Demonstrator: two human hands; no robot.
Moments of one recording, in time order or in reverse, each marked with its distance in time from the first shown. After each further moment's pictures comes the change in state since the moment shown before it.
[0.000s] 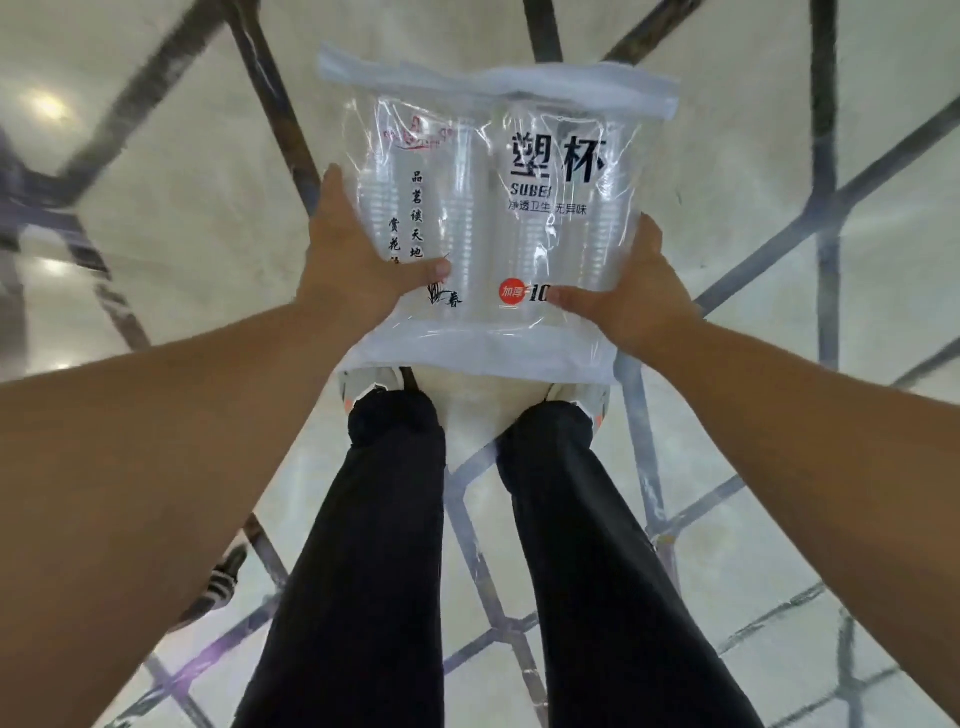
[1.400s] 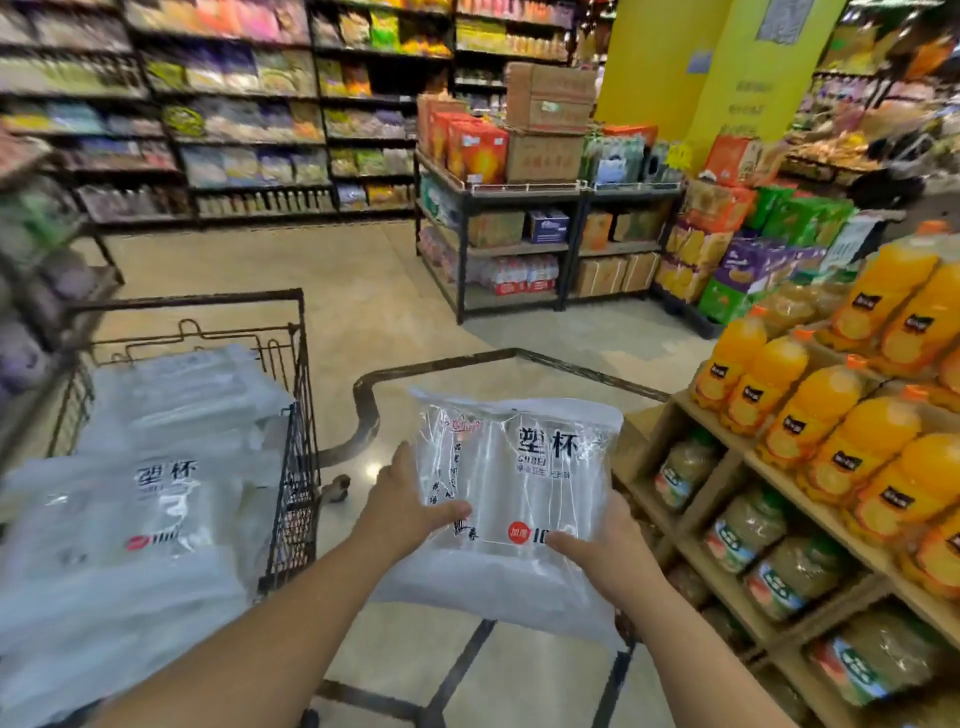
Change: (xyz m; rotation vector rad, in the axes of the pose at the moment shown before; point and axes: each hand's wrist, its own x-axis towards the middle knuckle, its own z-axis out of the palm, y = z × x) left_hand -0.500 0.261 -0.369 -0.360 0.885 0.044; right_hand -0.445 -0.420 -0.302 -0.238 -0.103 -1.111
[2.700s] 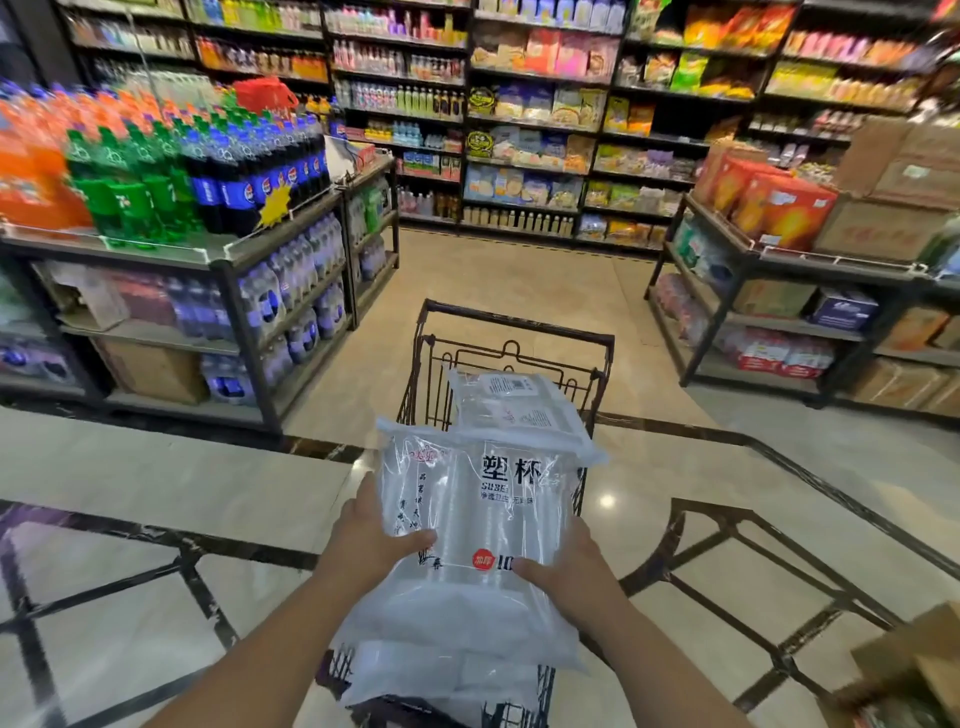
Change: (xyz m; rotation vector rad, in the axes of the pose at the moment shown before) left_hand -0.083 -0.323 -0.344 -0.094 0.426 -0.436; right_hand -0.001 -0.294 0.402 -0.103 -0.530 -0.261
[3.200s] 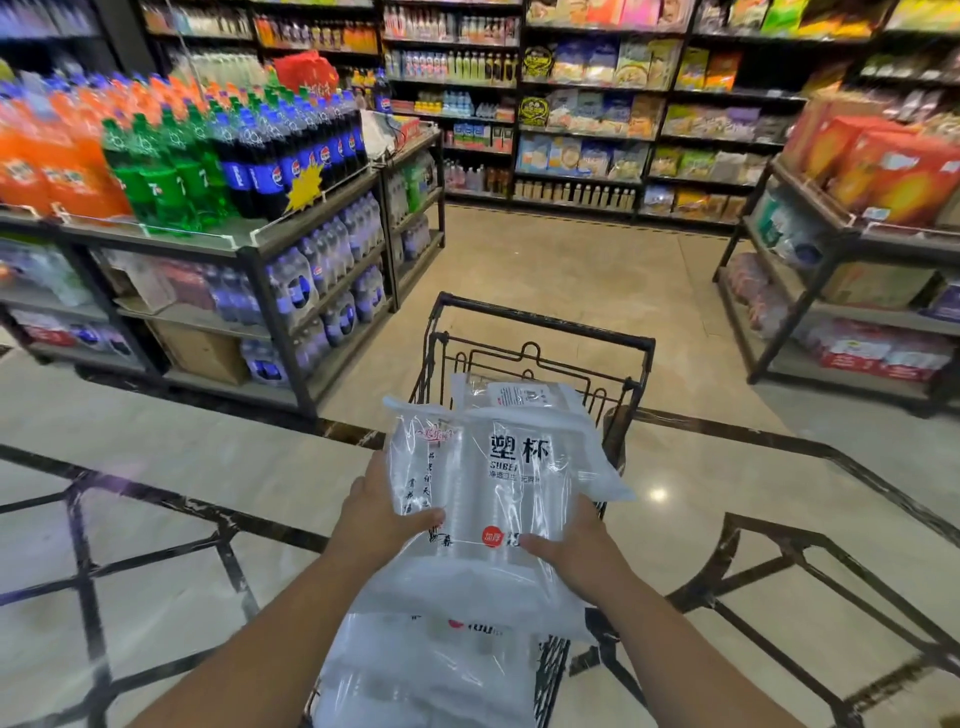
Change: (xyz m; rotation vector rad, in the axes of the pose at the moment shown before) left_hand 0.089 0.050 0.039 0.050 0.108 -0.063; right_hand 0.147 0.019 -0.038 0.025 -0.150 -0.011
